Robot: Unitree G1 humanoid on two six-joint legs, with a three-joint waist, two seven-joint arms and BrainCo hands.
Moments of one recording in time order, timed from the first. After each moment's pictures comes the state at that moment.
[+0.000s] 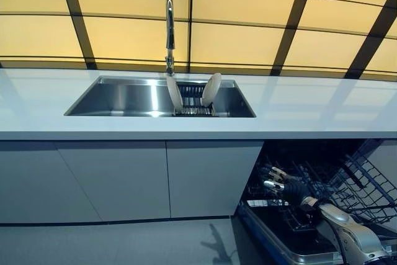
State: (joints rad) left arm -0.02 0.28 -0.25 1.24 -0.34 -0.23 -0.18; right arm -0.19 -0.68 0.08 0.15 0.80 0.28 0.17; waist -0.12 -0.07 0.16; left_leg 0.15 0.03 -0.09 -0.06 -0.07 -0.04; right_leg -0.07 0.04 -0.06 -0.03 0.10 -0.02
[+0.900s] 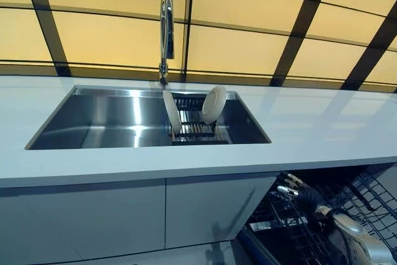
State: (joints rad) left arm -0.07 0.34 -0.25 1.18 -0.34 -0.21 -0.10; right arm -0.19 -0.61 0.05 0.21 0.76 0.22 0.18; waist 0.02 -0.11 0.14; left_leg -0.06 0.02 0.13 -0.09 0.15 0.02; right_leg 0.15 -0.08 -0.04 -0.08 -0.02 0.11
